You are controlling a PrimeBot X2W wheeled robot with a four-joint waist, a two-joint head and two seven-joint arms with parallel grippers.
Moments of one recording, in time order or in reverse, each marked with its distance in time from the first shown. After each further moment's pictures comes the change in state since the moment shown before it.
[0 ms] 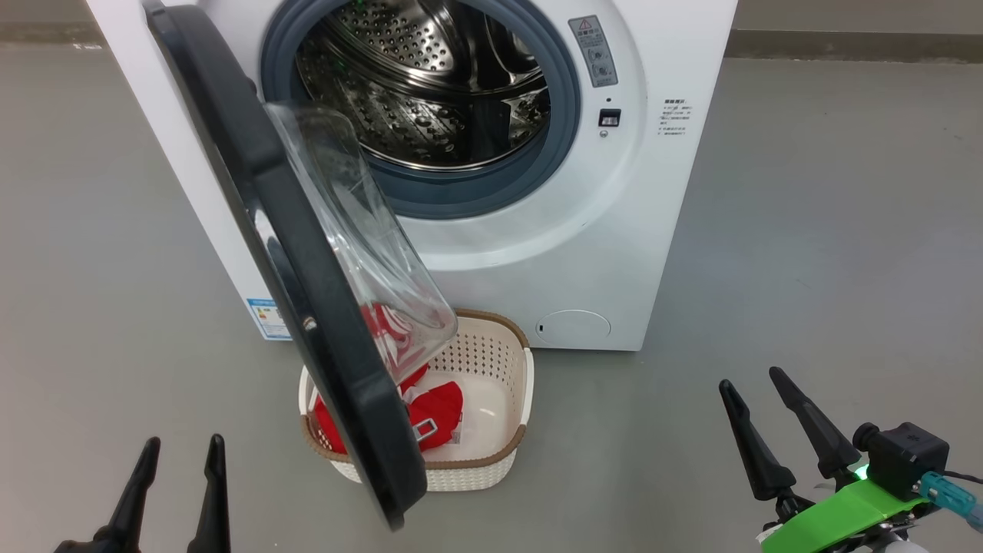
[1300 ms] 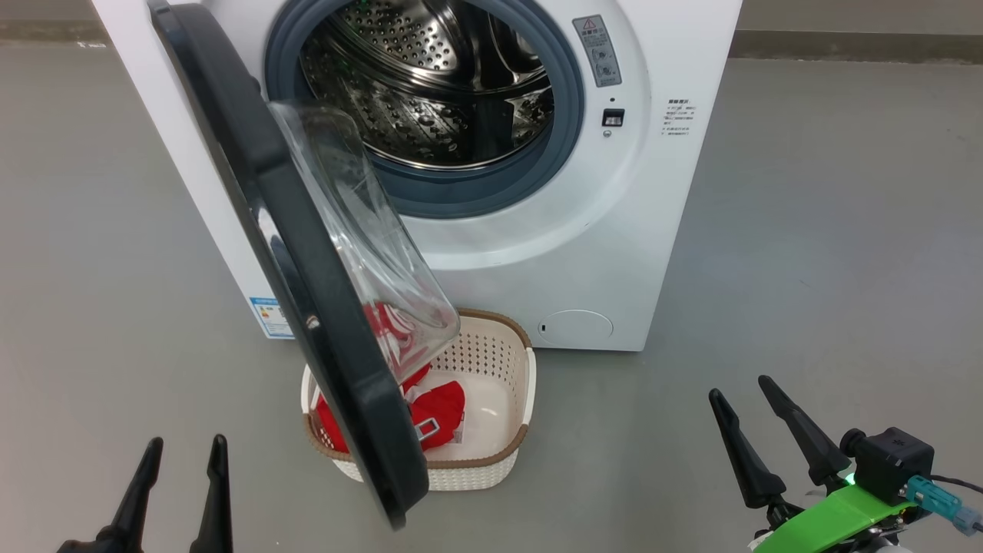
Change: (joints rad) left arm 0.000 -0.002 -0.004 0.002 0.000 0.000 0.000; right arm 0.000 0.007 0.019 0.018 -0.013 0.000 0.000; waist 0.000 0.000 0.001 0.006
